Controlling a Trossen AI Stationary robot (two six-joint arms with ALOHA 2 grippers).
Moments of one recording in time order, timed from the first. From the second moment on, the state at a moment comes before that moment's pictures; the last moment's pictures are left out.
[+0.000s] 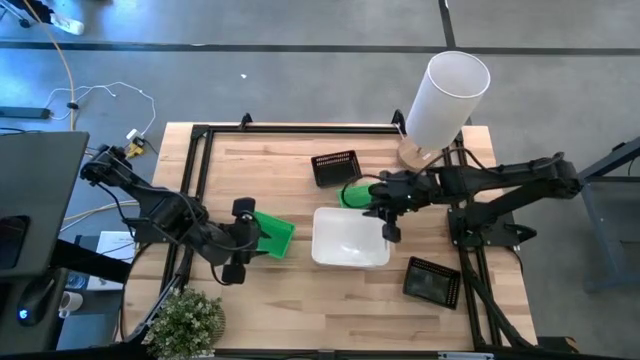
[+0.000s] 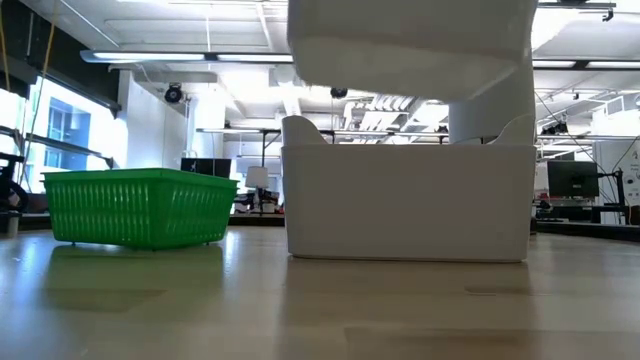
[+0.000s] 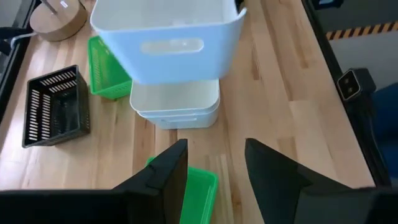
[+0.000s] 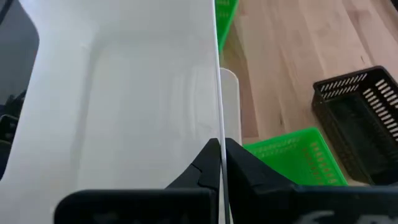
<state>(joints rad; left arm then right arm) -0.46 1.26 1.30 -0.93 -0.44 -0.31 0.08 1.21 1.05 -0.58 0.01 0.13</state>
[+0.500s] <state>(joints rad) -0.46 1.25 1.29 -0.89 -0.44 -0.30 -0.03 1.21 0.93 -0.47 -0.08 0.12</state>
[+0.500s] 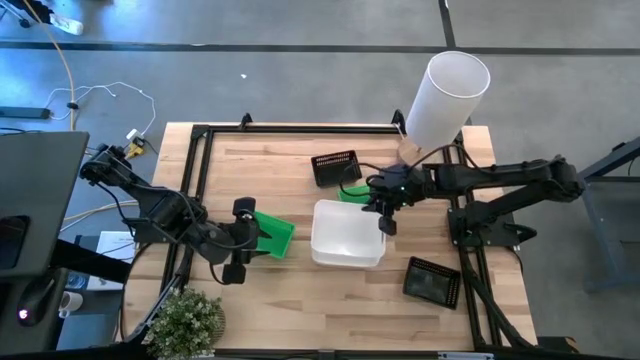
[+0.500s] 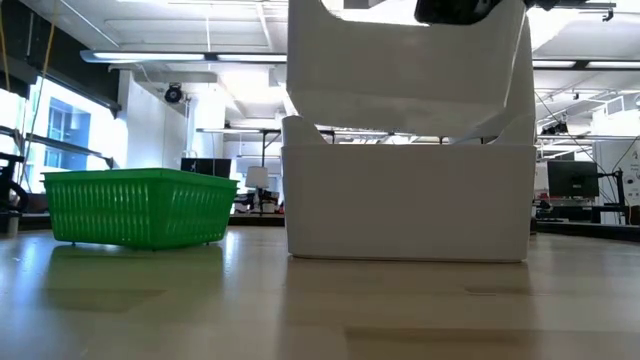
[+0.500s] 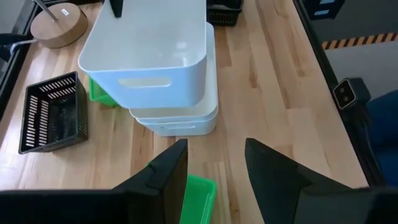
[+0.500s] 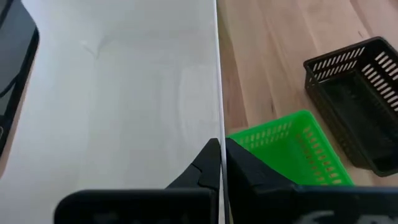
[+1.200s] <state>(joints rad) -0.46 1.25 1.29 -0.87 -0.44 -0.30 -0.03 1.31 0.88 -0.44 -0.07 0.16</state>
